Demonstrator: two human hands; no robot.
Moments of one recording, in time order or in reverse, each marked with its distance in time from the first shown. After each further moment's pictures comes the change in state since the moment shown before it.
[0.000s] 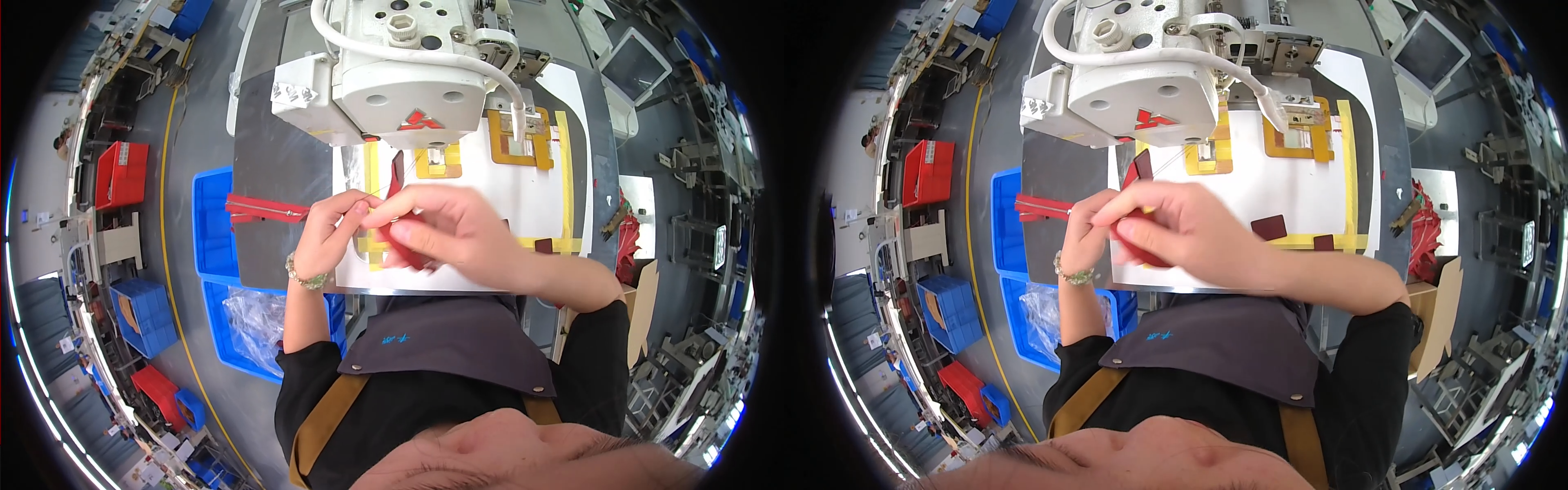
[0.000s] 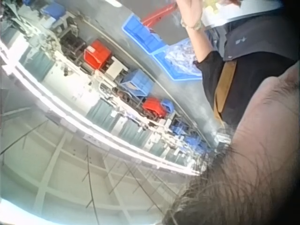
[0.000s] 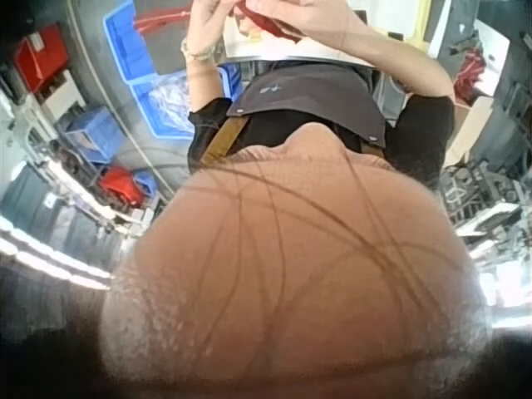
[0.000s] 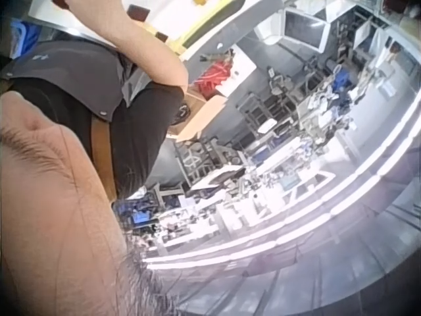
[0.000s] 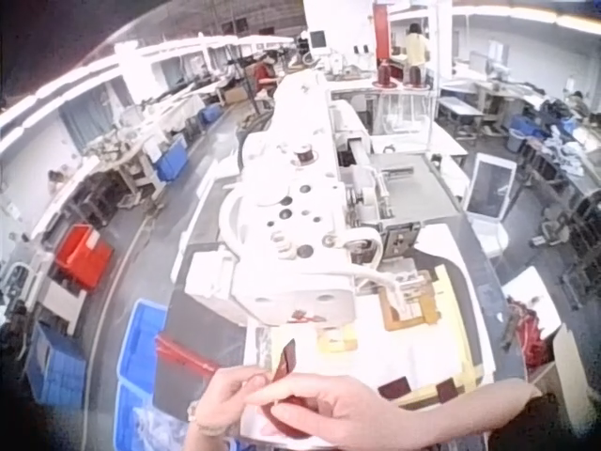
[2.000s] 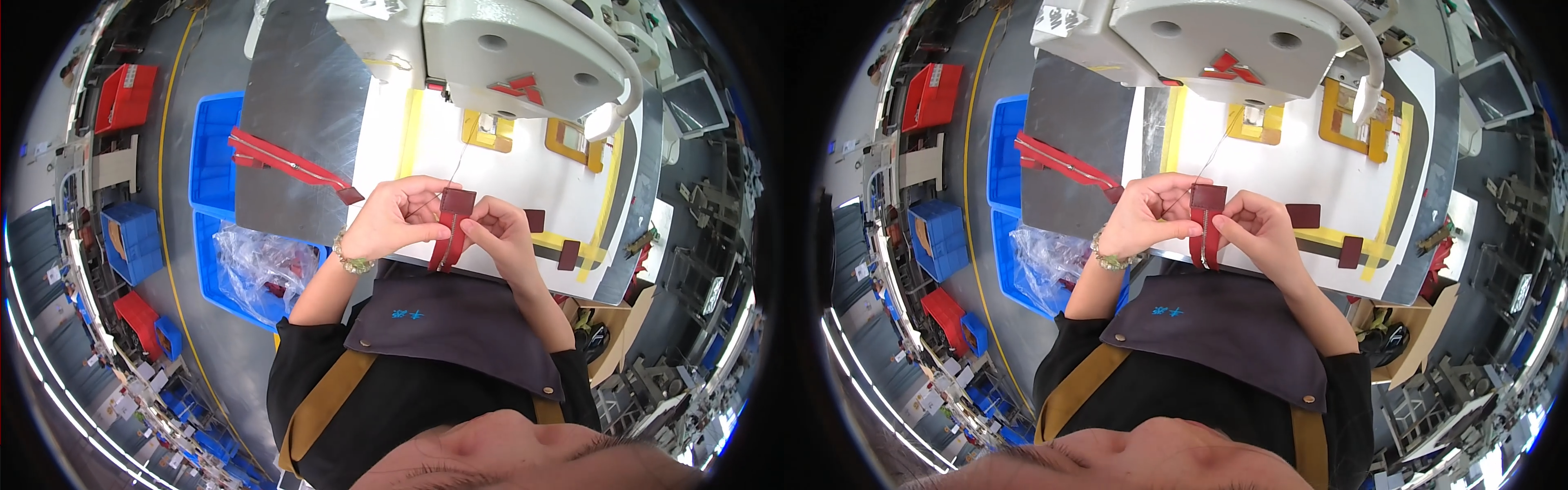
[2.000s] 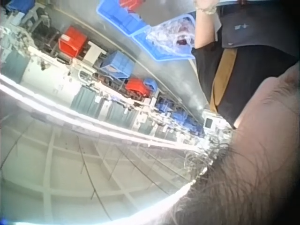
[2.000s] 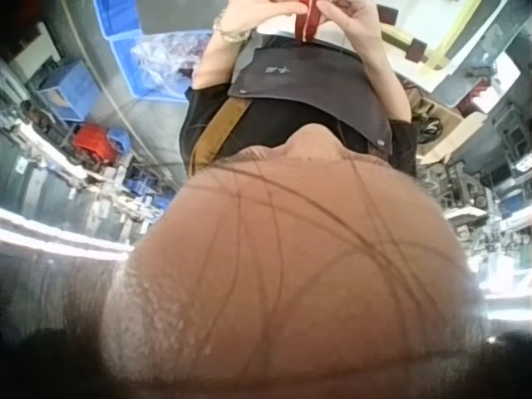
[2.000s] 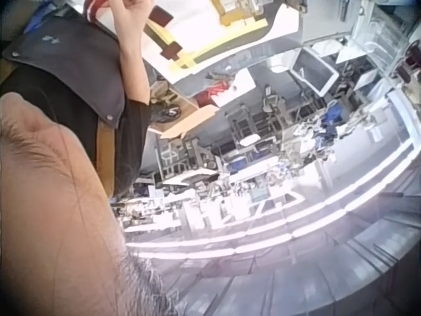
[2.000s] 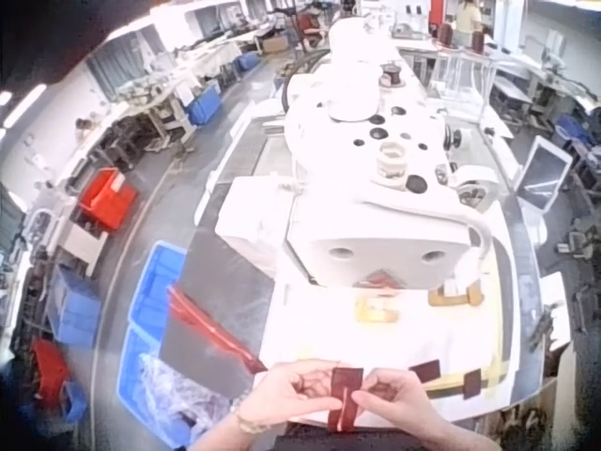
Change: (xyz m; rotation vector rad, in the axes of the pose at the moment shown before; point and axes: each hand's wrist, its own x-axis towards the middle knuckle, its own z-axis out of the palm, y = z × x) left_hand -0.021 -0.020 0.049 -0.727 -0.126 -0.316; right_hand -0.020 0.119 -0.030 0.102 0.385 -0.005
